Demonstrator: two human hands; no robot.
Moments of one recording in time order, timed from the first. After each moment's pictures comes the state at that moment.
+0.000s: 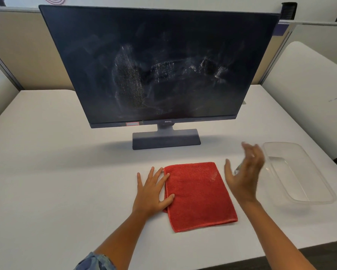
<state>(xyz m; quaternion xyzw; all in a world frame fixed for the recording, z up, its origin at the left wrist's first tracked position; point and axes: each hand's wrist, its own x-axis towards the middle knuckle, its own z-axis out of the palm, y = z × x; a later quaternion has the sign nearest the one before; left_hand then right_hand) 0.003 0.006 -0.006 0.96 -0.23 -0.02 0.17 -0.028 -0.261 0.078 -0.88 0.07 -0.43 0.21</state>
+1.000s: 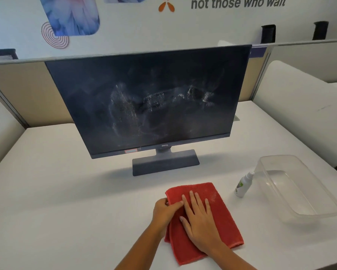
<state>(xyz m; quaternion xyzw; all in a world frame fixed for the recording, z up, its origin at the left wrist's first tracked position) 0.005 -0.039 0.048 0.71 0.09 -0.24 0.66 -0.055 -0.172 -0.004 -0.99 -0.01 -0.10 0.08</state>
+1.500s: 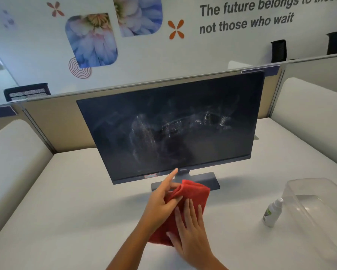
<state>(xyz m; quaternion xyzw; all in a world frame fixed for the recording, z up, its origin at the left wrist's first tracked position) 0.060 0.016 0.163 0.83 -0.21 -0.05 0.51 0.010 -0.095 0.012 -0.93 -0.11 -0.30 0.16</state>
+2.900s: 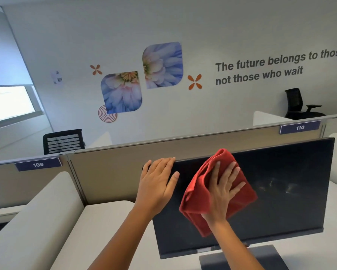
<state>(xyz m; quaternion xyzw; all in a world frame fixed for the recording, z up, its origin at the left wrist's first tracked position) 0.228 0.150 0.336 0.90 -0.26 0.30 0.16 0.236 -0.018 0.246 -0.85 0.14 -0.48 0.19</state>
